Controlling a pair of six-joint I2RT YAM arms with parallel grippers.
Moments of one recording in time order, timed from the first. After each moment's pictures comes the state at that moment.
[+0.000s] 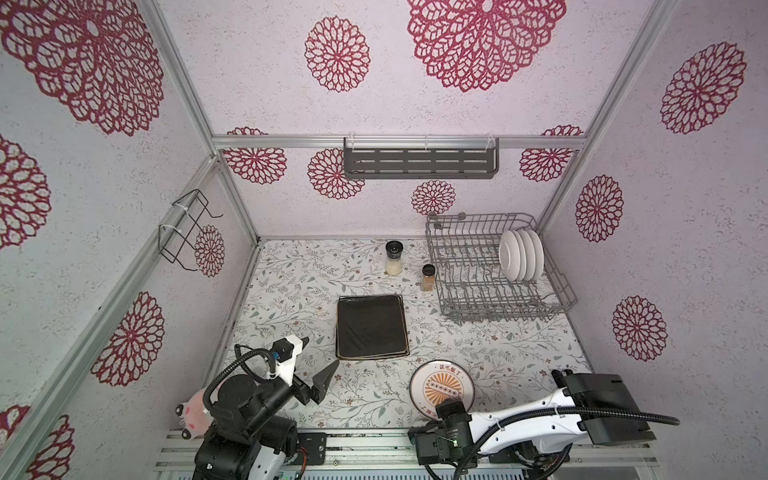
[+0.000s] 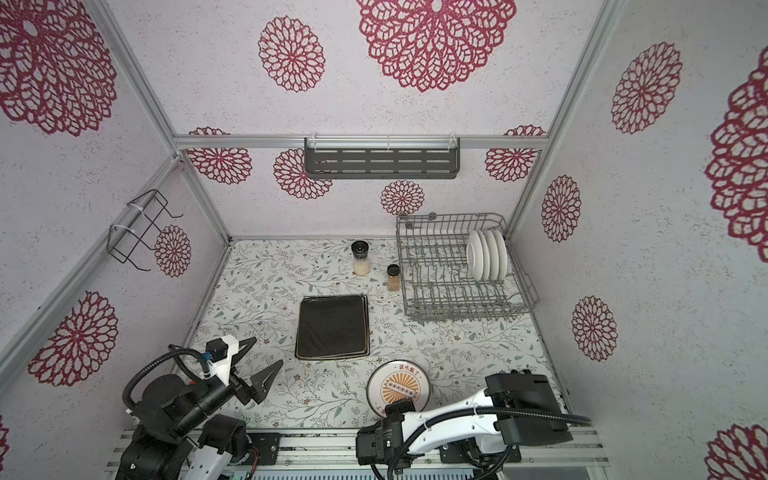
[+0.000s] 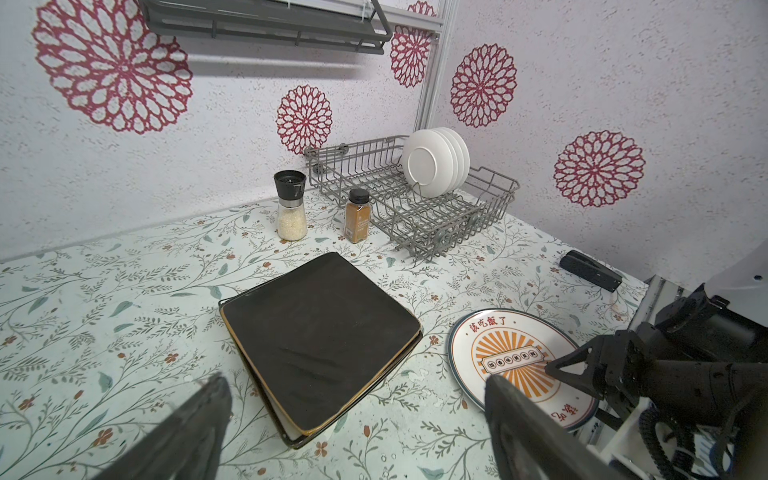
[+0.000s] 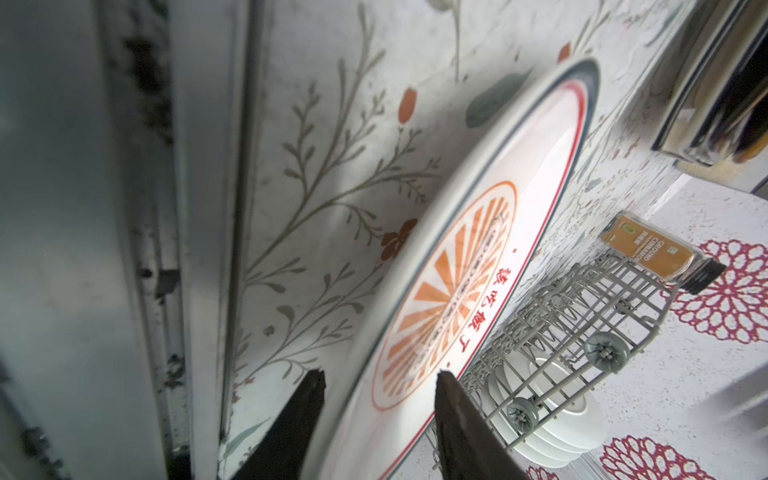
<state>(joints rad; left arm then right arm) -0.24 0.08 0.56 -0.66 0.42 -0.02 1.70 1.45 0.73 -1.00 0.62 -0.15</state>
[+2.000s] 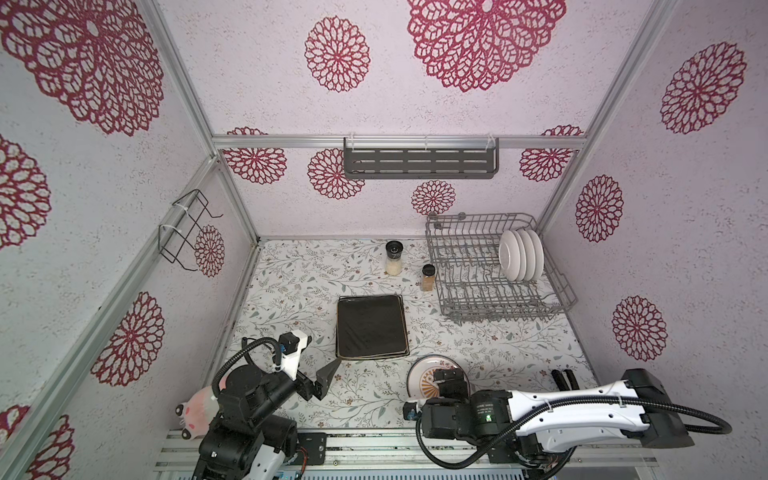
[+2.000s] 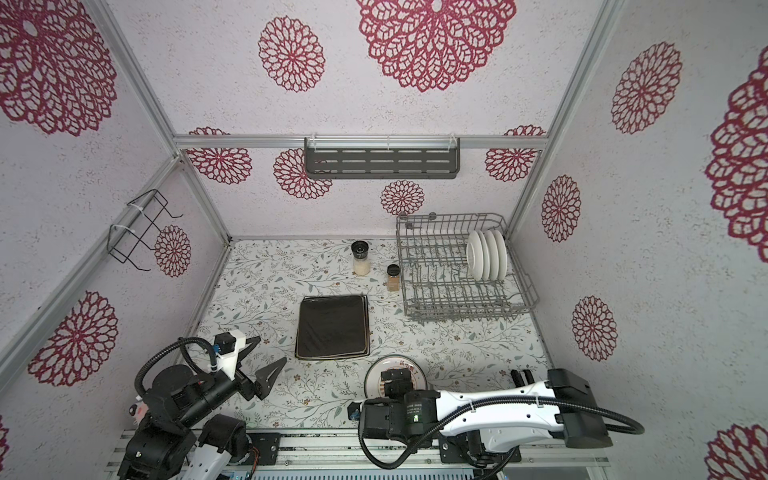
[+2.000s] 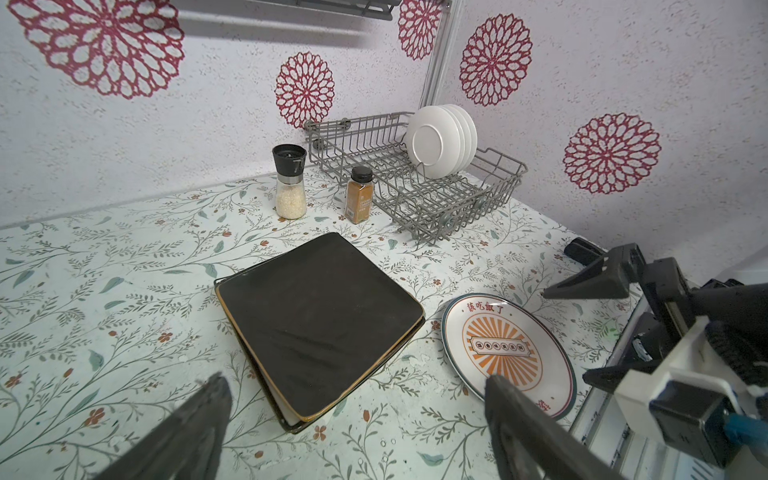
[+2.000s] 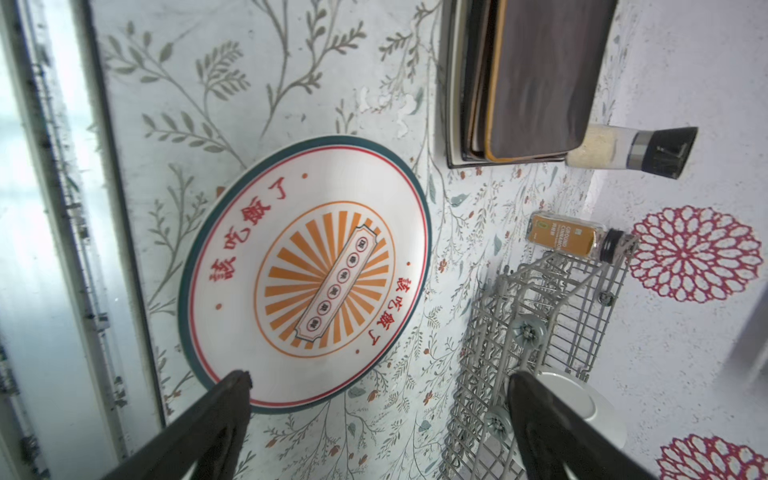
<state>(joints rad) -0.25 0.15 0.56 -0.66 0.41 -0.02 1.57 1.17 0.82 -0.95 0.67 -0.22</state>
